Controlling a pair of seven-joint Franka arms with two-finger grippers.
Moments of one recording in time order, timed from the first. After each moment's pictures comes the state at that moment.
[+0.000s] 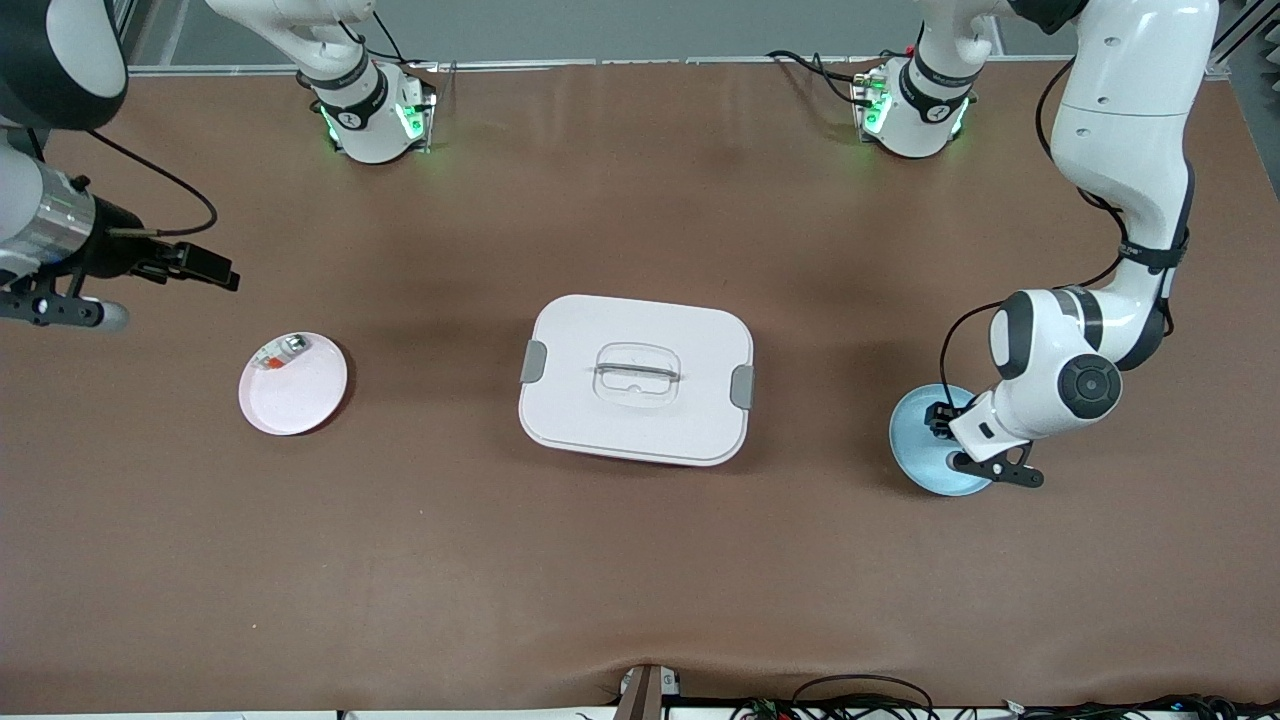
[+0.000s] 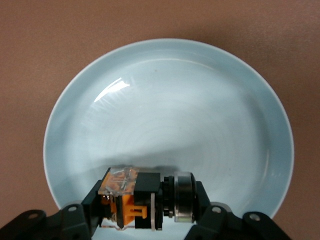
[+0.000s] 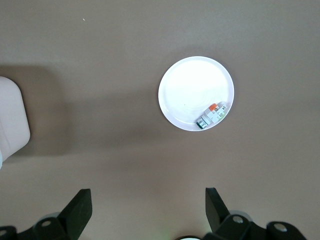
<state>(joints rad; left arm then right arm) -0.11 0.59 0.07 -1.86 -0.03 2.34 0.22 -0.06 -0.01 0.03 -1.79 0.07 1.62 0.10</state>
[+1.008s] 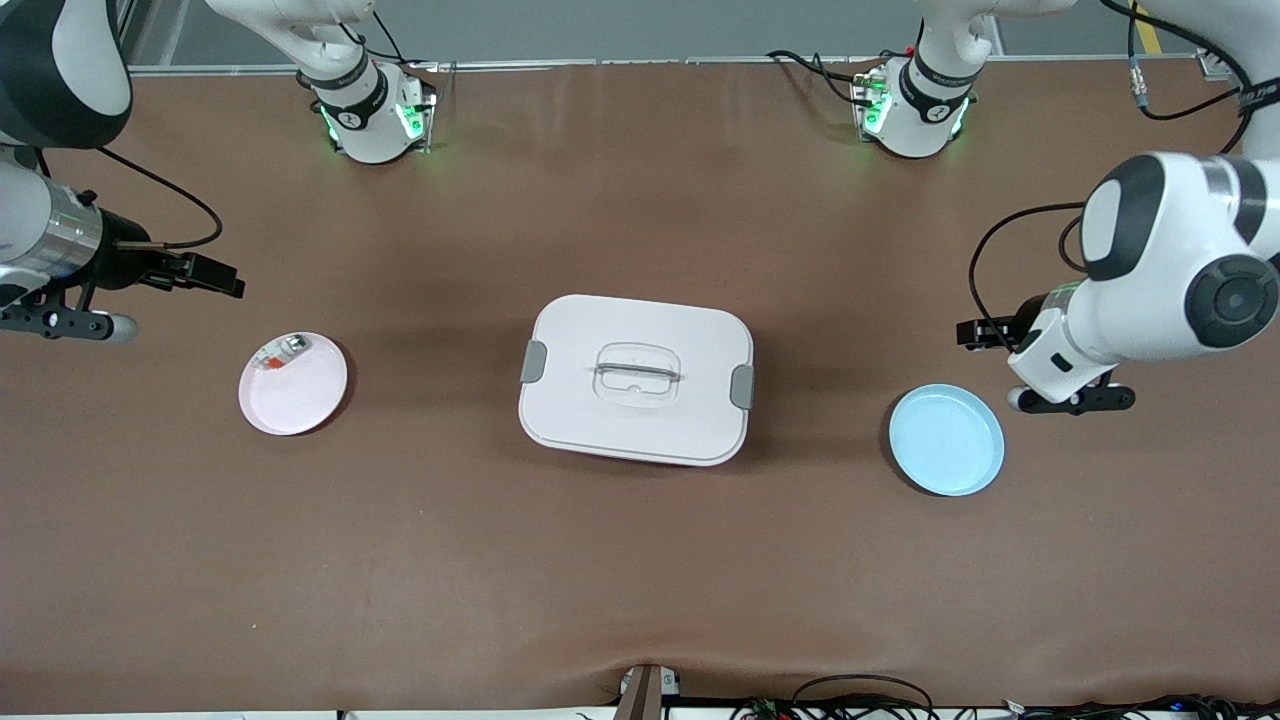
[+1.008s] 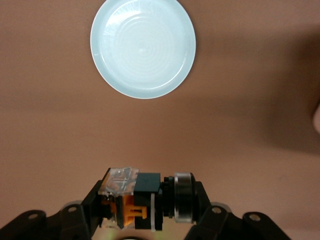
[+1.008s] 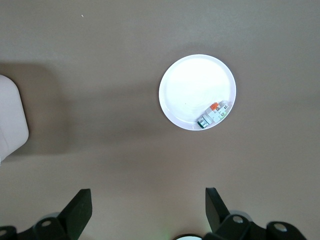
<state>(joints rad) -0.11 0.25 -0.02 -1.63 -0.04 1.60 -0.21 -0.05 0.01 0.03 -1.77 0.07 1.60 0.10</state>
